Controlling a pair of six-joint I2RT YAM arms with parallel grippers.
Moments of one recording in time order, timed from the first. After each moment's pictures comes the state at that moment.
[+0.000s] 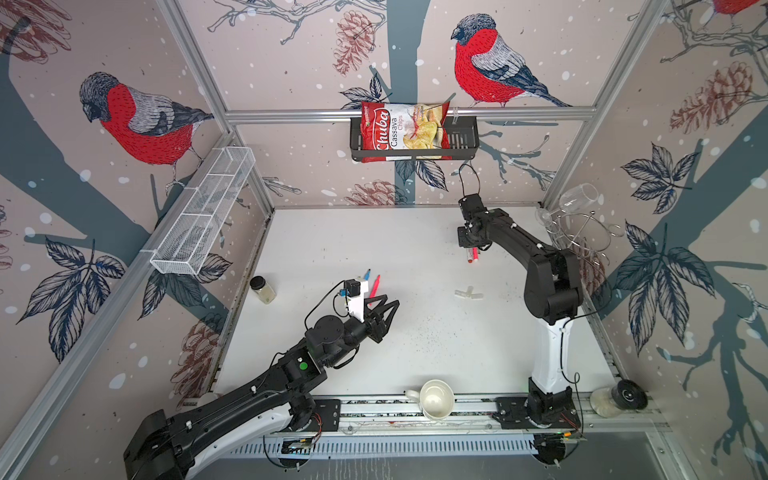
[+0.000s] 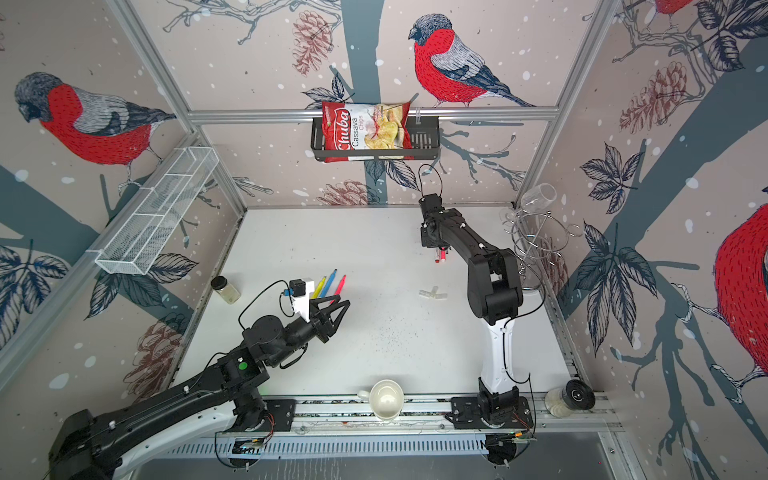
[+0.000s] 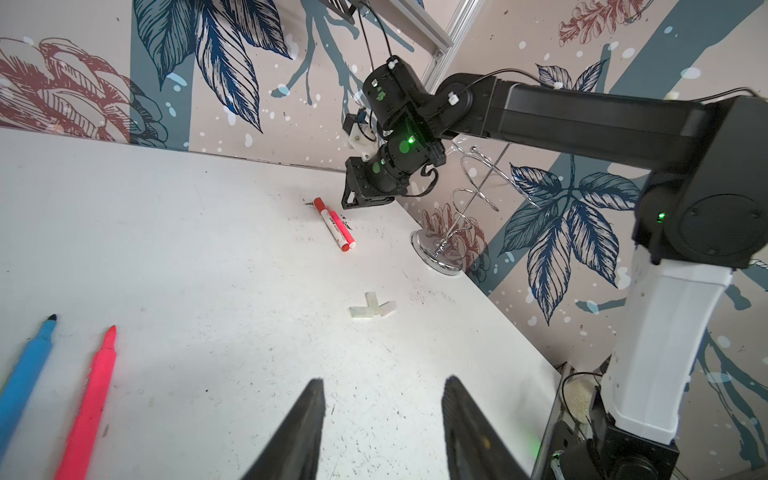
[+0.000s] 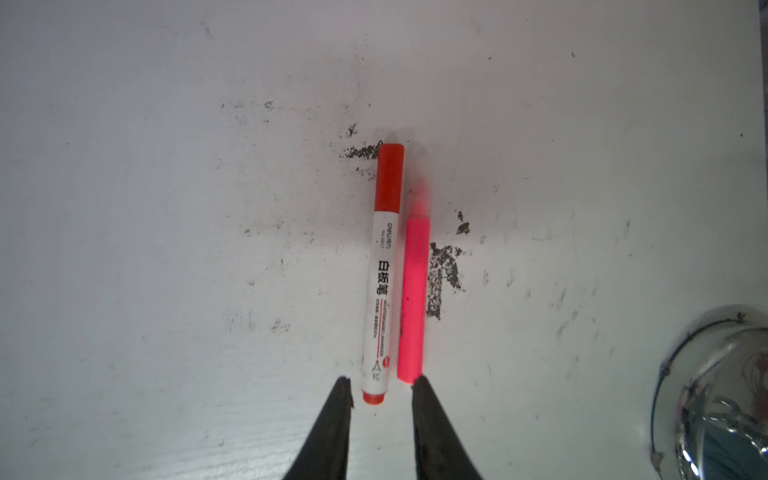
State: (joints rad) left arm -0.91 0.70 0.34 0.30 -0.09 -0.50; right arm 0.36 2.07 1.73 -0.76 0.24 0.18
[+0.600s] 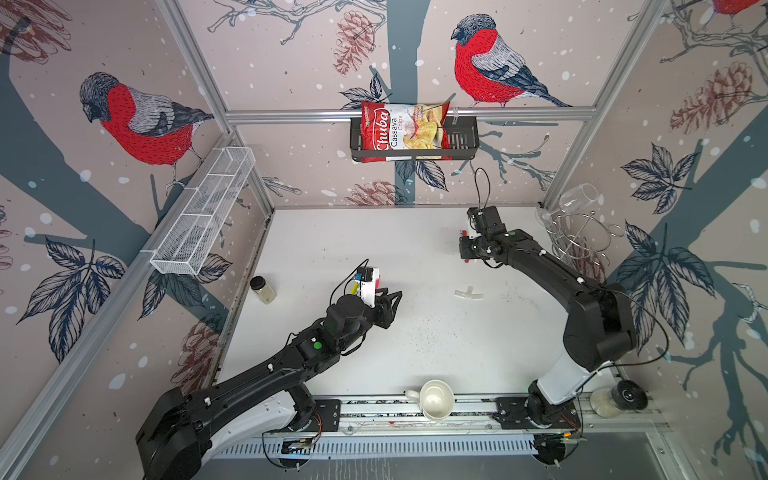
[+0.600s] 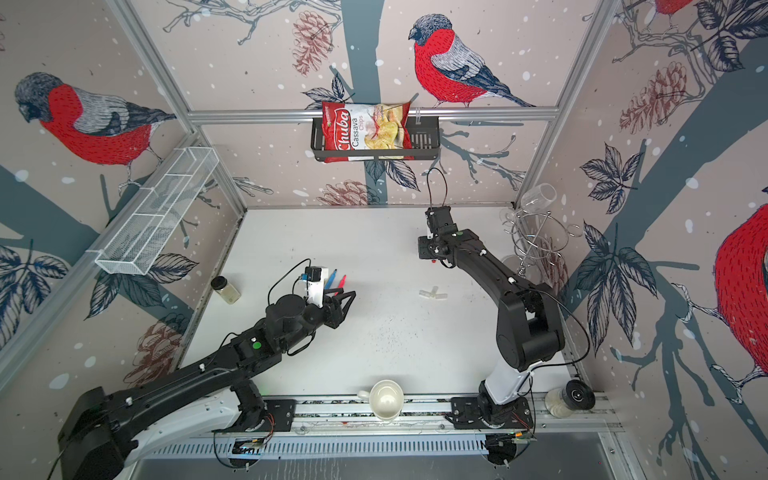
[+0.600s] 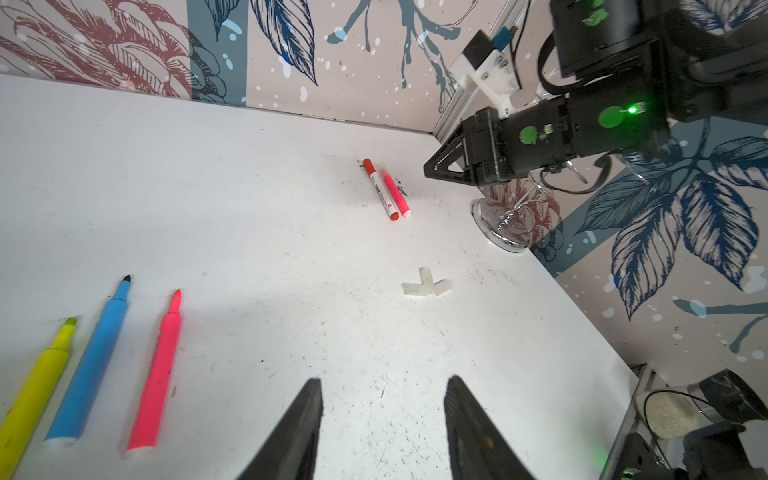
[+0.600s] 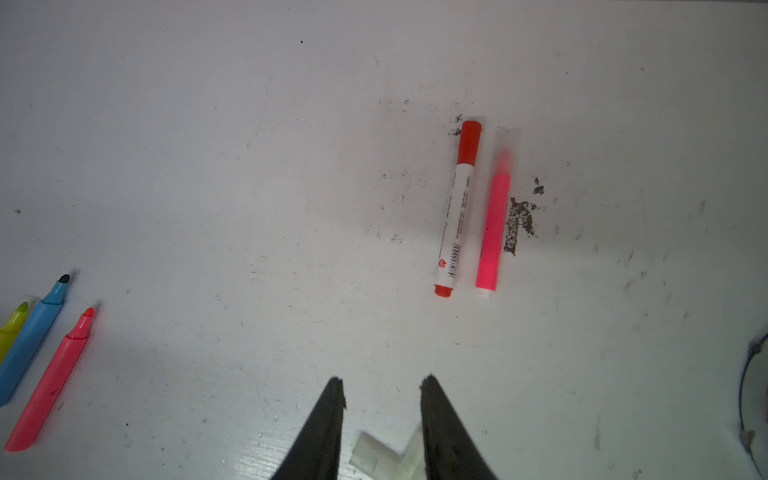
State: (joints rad) left arm -0.85 0.93 0.52 0.11 -0.14 -0.50; right arm 0.41 1.68 1.32 -0.55 0.04 0.19
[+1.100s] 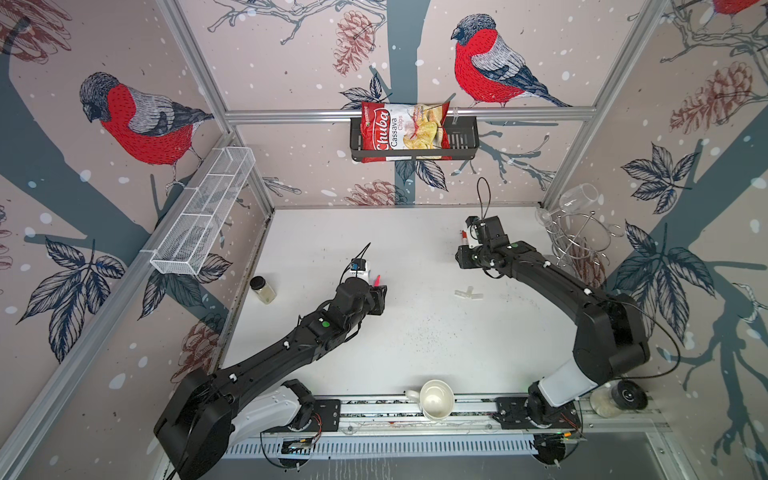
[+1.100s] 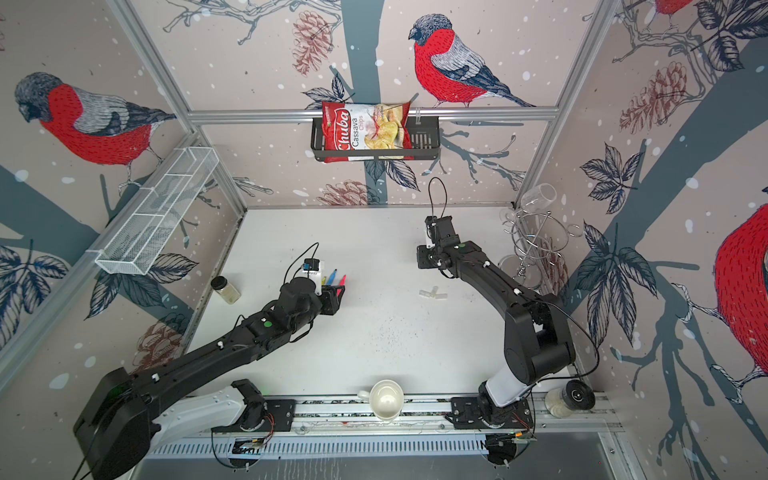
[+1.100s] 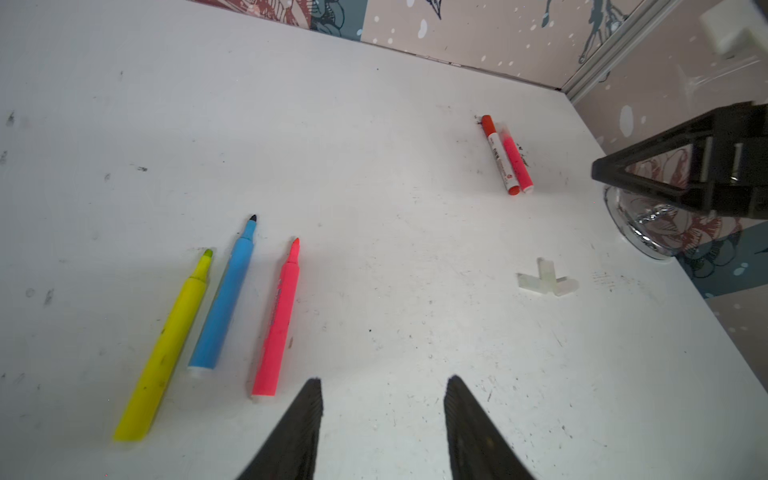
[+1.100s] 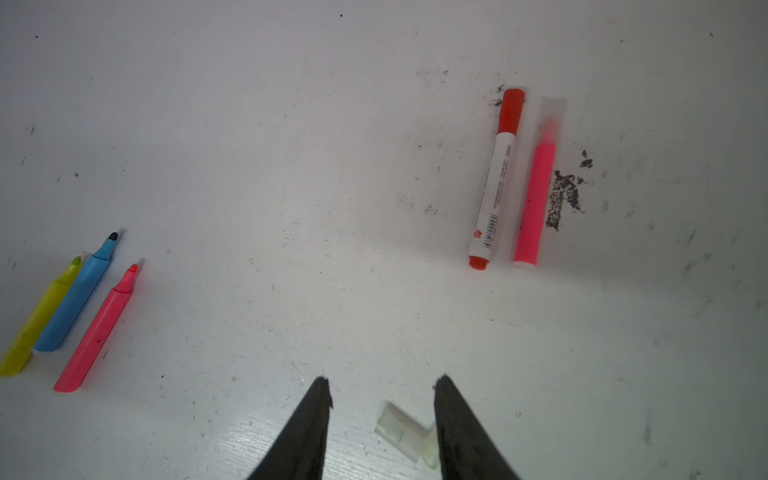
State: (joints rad) left arm -0.68 1.12 0.59 -0.04 -0.16 -0.52; right arm 0.42 1.58 1.18 -0.48 -0.04 0.19
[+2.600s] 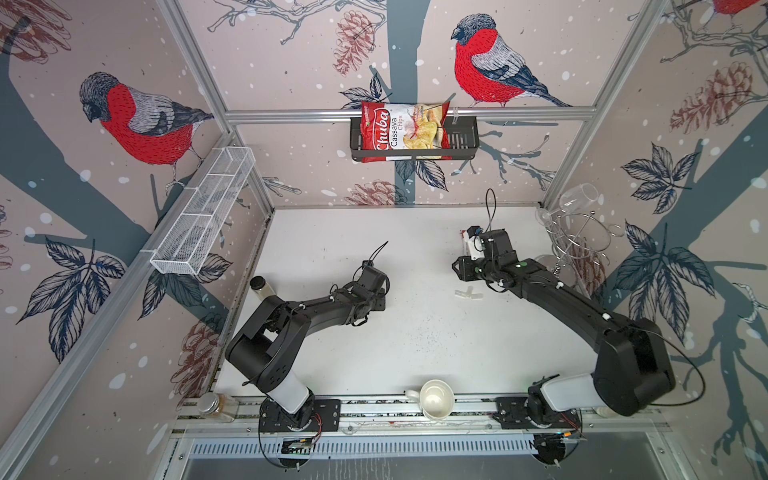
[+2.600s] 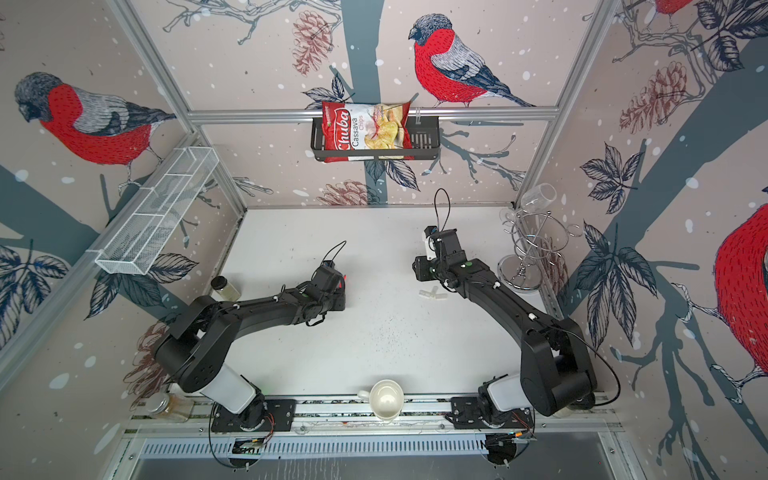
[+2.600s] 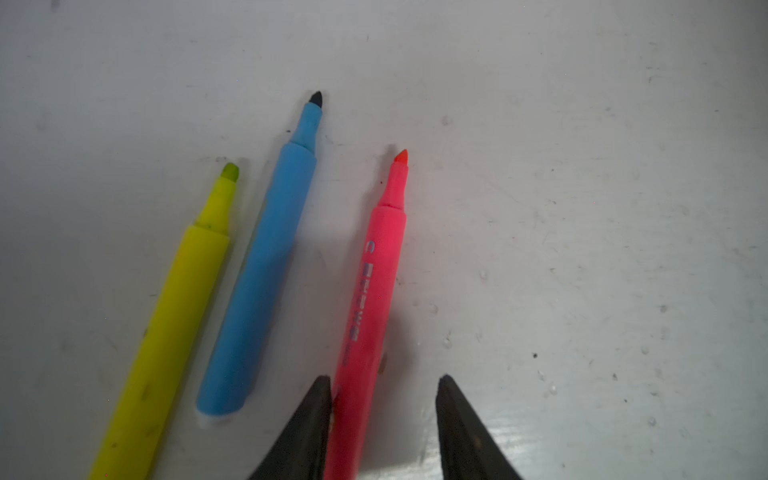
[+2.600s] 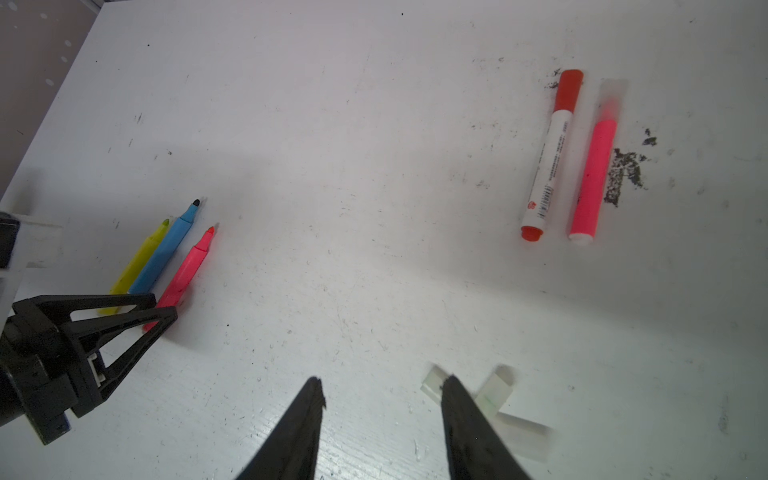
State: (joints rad) left arm -0.60 1.61 0.76 -0.11 -0.18 -0.51; right arm 0.45 1.42 1.00 -0.37 -0.12 0.22
